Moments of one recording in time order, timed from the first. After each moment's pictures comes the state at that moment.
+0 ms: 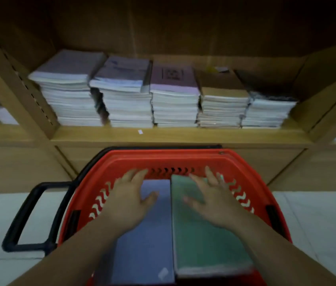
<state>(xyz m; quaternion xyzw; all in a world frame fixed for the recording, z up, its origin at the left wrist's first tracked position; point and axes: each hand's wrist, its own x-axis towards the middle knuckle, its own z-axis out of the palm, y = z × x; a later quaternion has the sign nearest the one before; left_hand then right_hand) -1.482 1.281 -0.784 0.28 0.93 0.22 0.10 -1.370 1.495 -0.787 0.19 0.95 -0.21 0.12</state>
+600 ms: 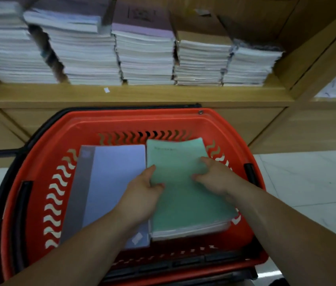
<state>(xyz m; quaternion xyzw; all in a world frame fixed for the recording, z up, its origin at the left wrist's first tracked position) -1.398 1.336 -0.830 0.13 0.80 0.48 0.34 -1.328 1.537 -0.836 0.37 0.83 -0.39 0.14</state>
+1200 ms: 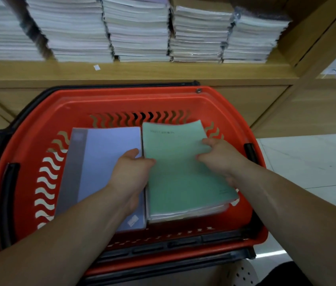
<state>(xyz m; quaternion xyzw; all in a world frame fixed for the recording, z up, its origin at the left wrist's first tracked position) -1.398 1.348 -0.835 -0.09 0.69 0.63 0.35 -1.320 1.531 -0.825 0.42 0.75 -0.51 0.06</state>
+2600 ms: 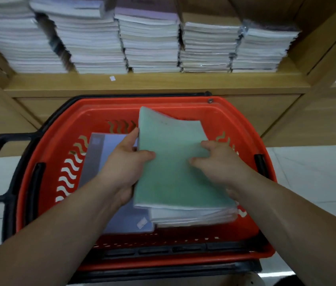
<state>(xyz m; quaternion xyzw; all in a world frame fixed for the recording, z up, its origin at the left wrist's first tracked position) -1.411 1.334 -0.791 0.03 0.63 0.69 0.36 -1.314 1.507 -0.795 0.35 0.77 -0.54 0.02</state>
